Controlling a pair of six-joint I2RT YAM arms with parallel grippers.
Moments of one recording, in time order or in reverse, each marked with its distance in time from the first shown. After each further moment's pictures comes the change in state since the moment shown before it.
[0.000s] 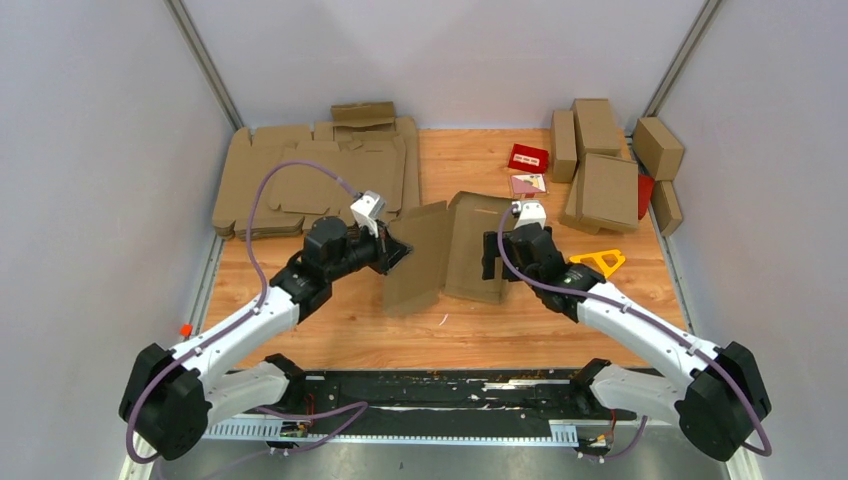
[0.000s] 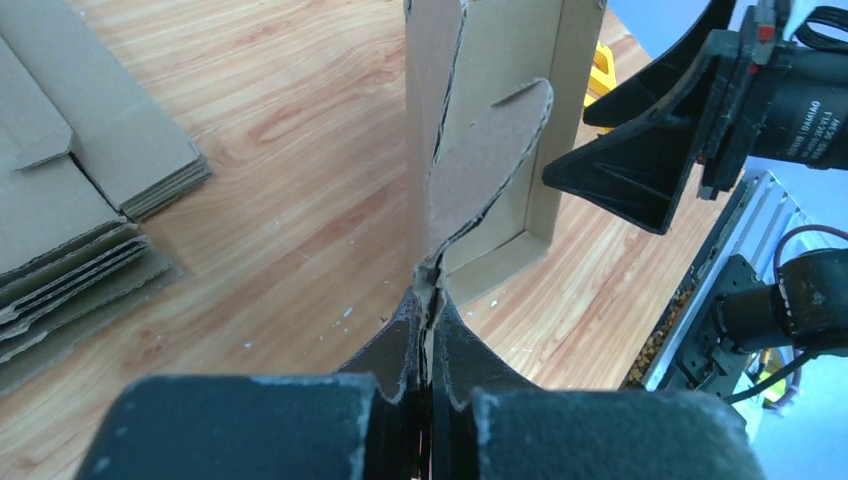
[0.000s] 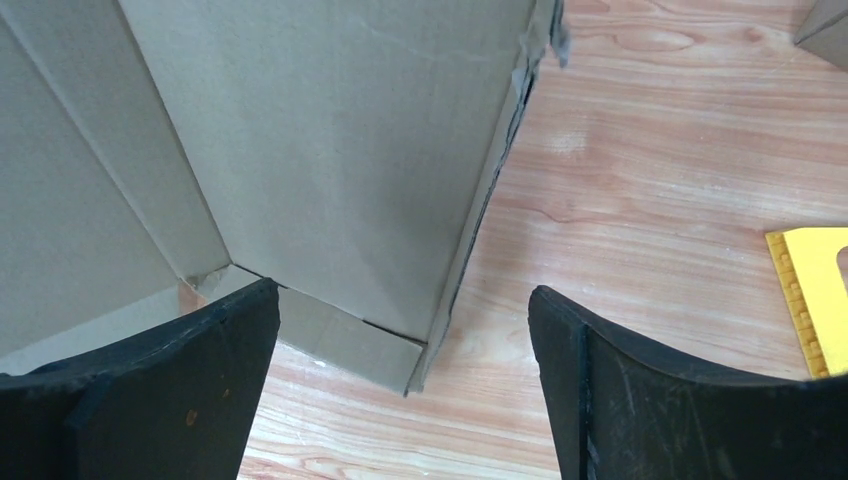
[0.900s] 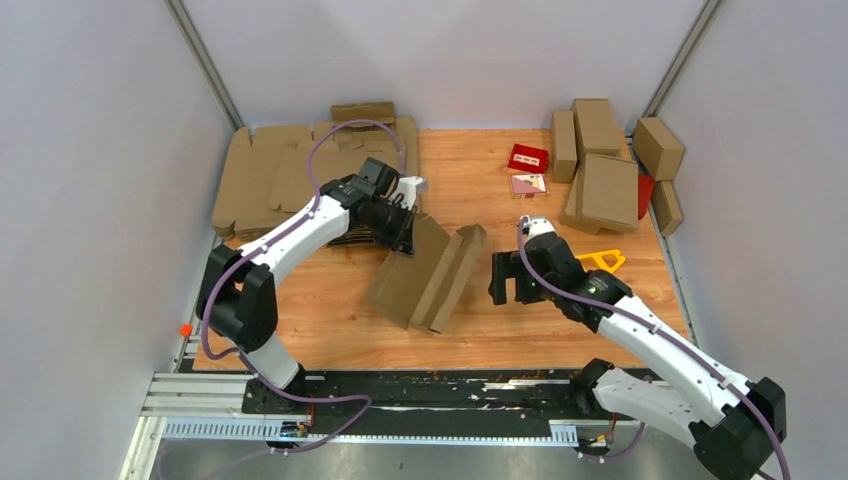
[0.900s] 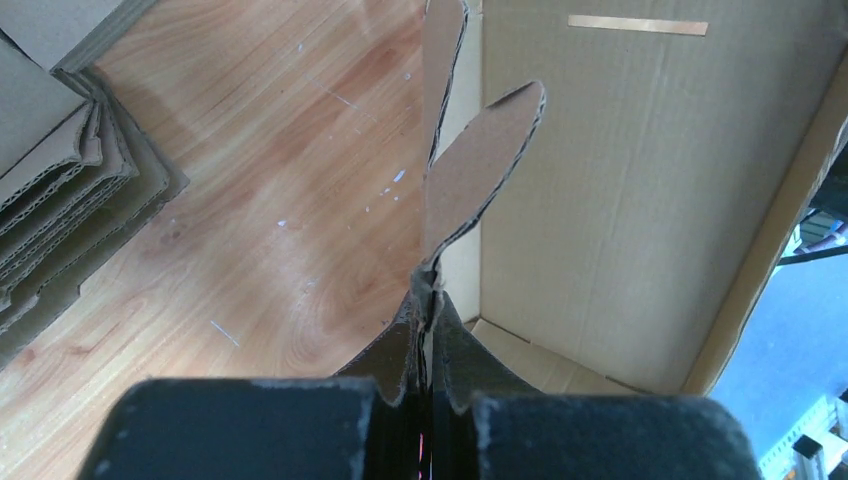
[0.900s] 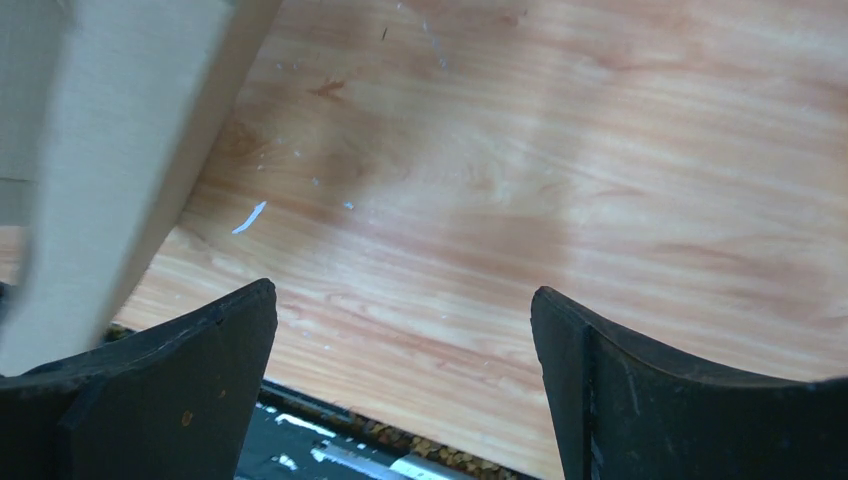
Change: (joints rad) left arm 0.056 0.607 0.743 -0.946 0.106 0.241; right arm -0.001 -0.145 0.061 -0.347 -0.174 0.005
